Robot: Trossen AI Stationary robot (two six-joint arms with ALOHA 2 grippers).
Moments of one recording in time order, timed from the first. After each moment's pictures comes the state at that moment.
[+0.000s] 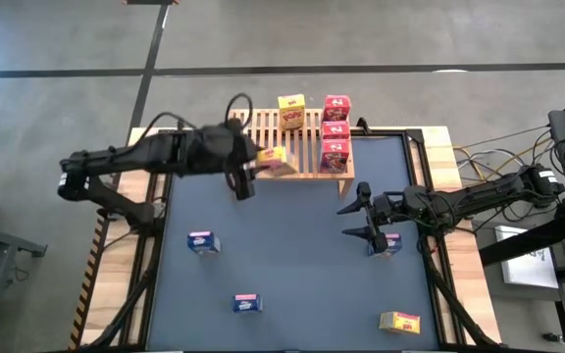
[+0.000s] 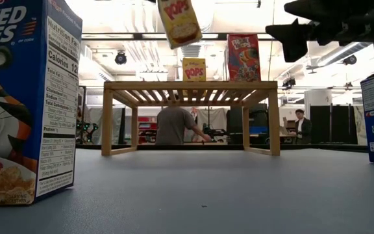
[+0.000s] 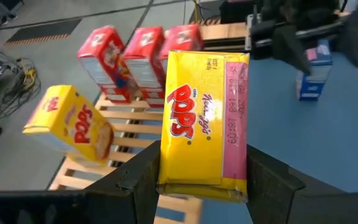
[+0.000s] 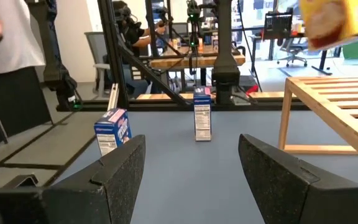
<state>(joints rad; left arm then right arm) 0.07 1.38 1.56 -0.74 -0.30 0.12 0.10 0.88 0.27 0.61 -0.10 0.07</state>
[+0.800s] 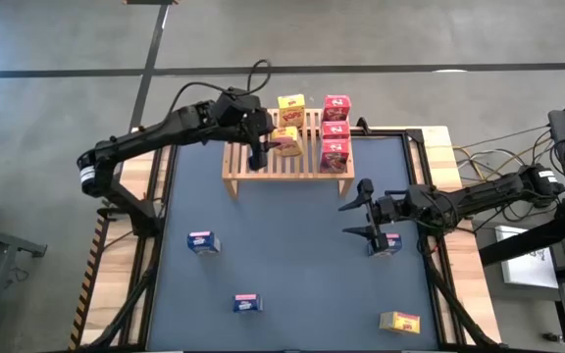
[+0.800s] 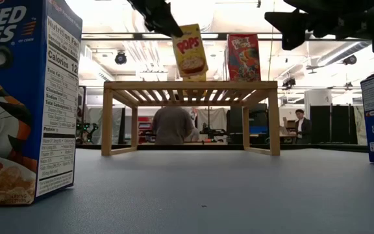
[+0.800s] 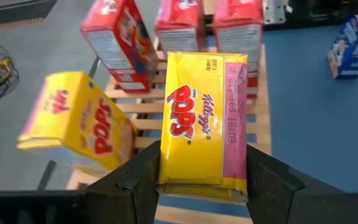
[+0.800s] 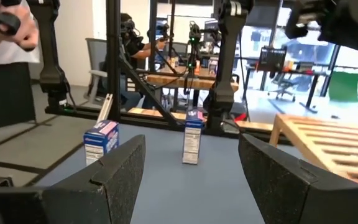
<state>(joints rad) 0.38 1.55 1.62 -0.69 0.01 0.32 0.10 0.88 0.27 0.70 -0.10 -0.08</state>
